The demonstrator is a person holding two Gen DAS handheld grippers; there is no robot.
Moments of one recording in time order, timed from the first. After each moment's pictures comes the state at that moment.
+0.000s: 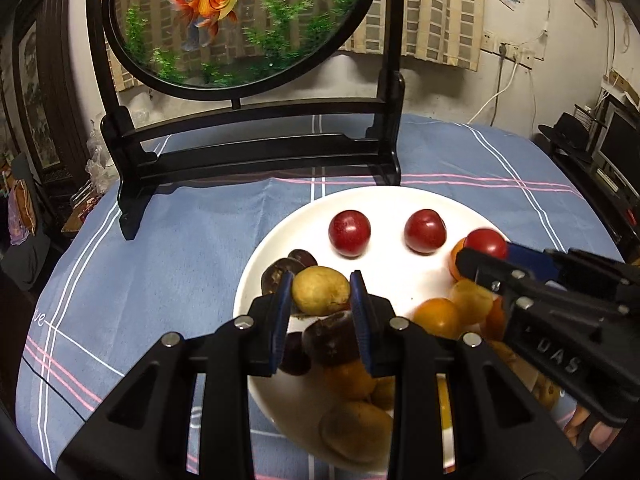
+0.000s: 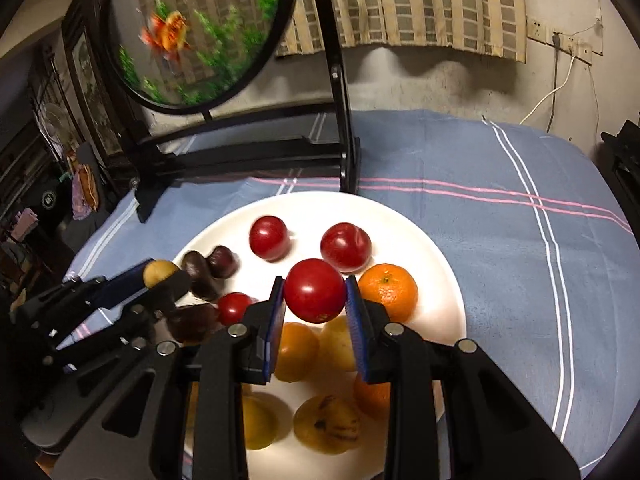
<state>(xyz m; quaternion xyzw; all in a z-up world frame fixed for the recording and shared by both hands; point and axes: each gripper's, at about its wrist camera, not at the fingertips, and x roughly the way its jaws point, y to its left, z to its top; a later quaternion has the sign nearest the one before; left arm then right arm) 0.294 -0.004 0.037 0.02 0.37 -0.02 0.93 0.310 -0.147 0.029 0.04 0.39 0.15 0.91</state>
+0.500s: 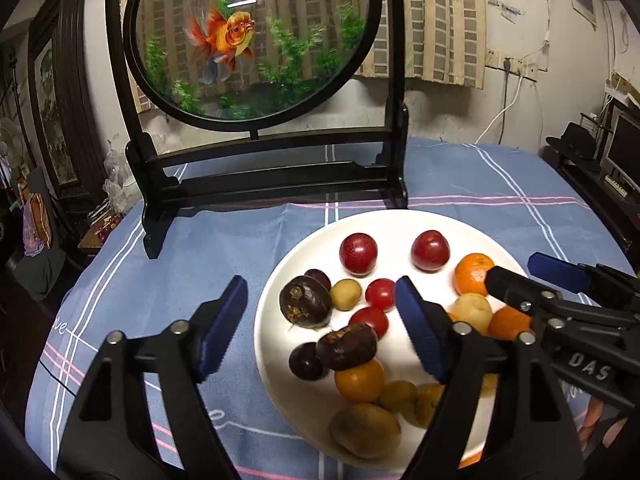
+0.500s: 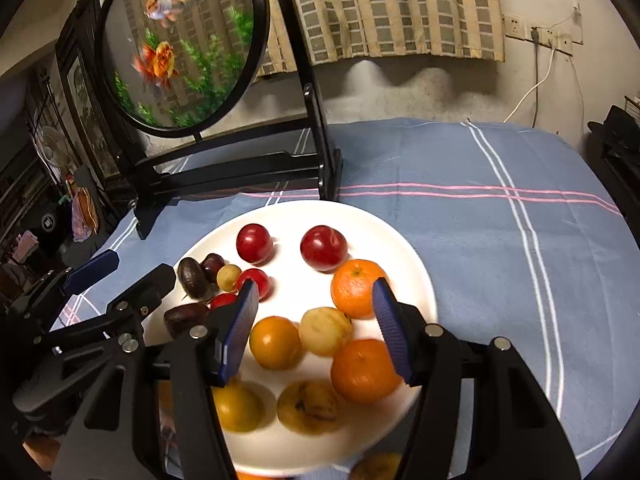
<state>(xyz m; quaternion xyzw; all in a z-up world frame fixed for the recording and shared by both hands) 0.272 -0.005 0.055 0.04 0.33 0.00 0.94 0.284 -0.177 0.039 0.07 0.36 0.14 0.92</state>
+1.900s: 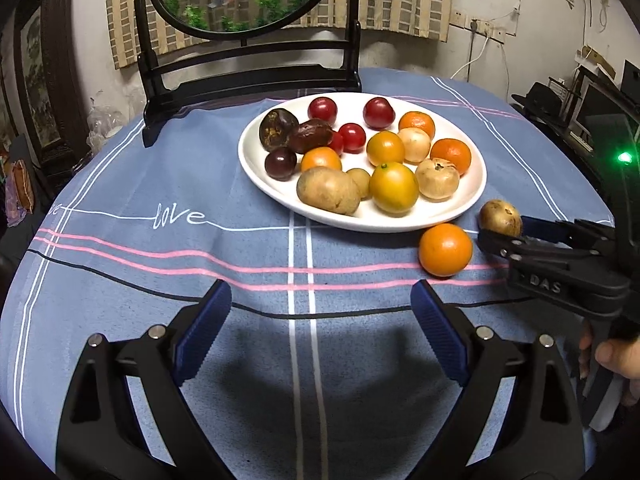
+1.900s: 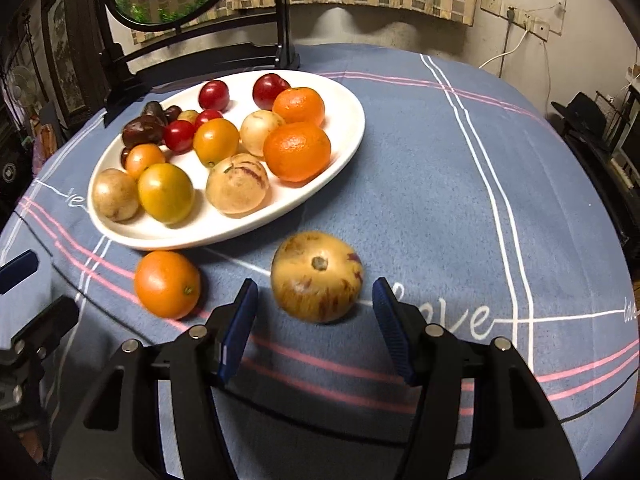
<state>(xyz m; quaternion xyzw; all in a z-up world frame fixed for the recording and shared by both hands) 0.139 -0.002 -0.004 0.02 0.39 -0.04 0.92 0.196 -0.192 -0.031 -0.02 0.44 0.07 0.90</state>
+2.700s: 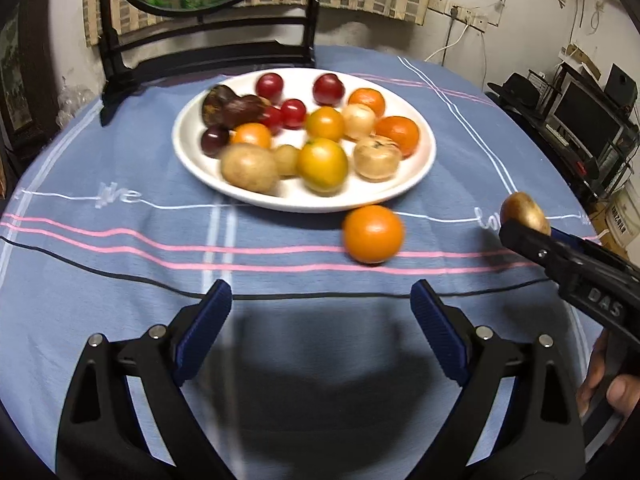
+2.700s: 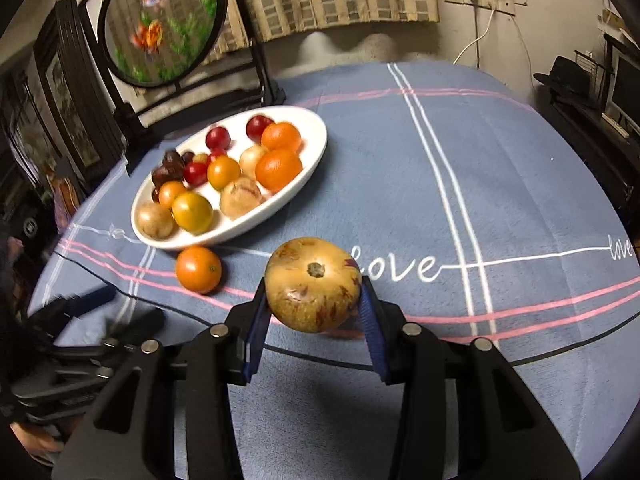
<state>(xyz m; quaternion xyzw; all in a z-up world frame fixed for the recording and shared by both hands) 0.144 -0.042 -0.010 -0.02 0.44 -0.09 0.89 0.139 -0.241 0.003 0.09 0.40 0.09 0.91</state>
